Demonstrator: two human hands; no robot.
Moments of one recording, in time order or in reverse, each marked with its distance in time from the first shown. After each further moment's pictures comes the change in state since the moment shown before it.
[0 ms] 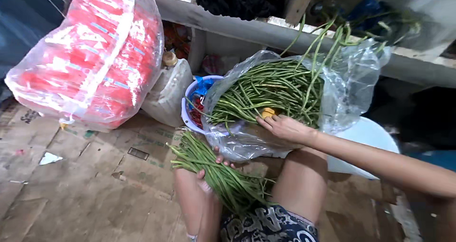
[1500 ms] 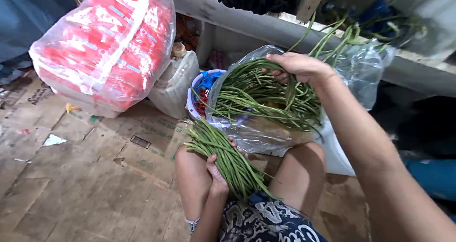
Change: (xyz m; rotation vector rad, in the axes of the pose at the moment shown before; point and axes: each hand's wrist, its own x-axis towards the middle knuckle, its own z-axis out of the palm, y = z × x) left_hand 0.004 -0.033 -0.006 0.031 -0.009 -0.014; right_hand 0.082 0.089 -0.136 1.451 0.000 0.652
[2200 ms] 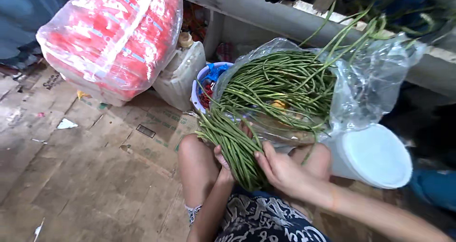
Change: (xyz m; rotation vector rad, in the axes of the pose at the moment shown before) left_hand 0.009 -0.020 -0.004 0.244 0.015 0.355; right_hand -0.174 0.080 0.189 -0.591 0.193 -0.404
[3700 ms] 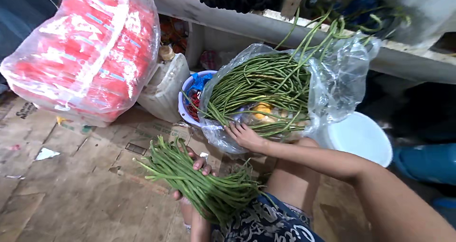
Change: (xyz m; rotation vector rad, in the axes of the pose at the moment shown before) left_hand -0.012 0.079 -0.027 -0.321 -0.370 -0.198; right_hand 0.102 0.124 0.104 -0.637 -0.233 -0.344
